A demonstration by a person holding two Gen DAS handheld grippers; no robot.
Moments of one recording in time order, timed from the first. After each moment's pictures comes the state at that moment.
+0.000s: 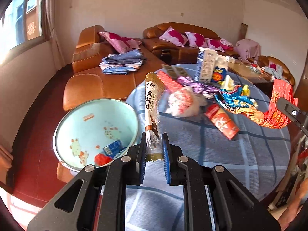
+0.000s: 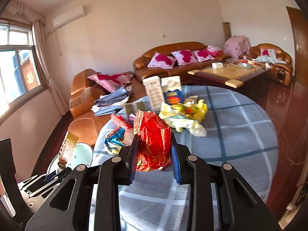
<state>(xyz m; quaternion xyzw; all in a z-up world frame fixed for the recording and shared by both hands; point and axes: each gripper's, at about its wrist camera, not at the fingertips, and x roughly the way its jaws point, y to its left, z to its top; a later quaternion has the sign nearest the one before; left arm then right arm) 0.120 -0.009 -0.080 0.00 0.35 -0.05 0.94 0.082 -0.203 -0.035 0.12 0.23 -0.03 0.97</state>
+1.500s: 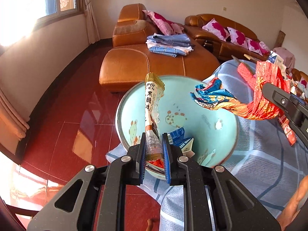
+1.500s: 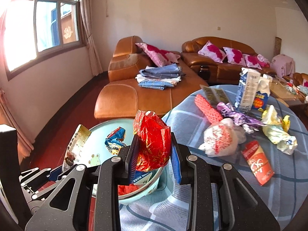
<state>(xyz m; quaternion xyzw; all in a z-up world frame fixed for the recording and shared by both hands) 0.156 0.133 -0.128 -0.05 0.40 0.07 0.91 0.176 -0.016 -0.071 0.00 0.29 0.12 0.95</state>
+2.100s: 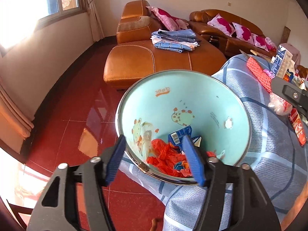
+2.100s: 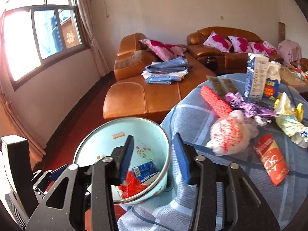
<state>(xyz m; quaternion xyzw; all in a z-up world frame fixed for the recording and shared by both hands) 0.169 0.129 -0.137 -0.03 0.41 0.09 0.91 0.190 -0.034 -0.080 0.05 0.31 0.15 0.94</state>
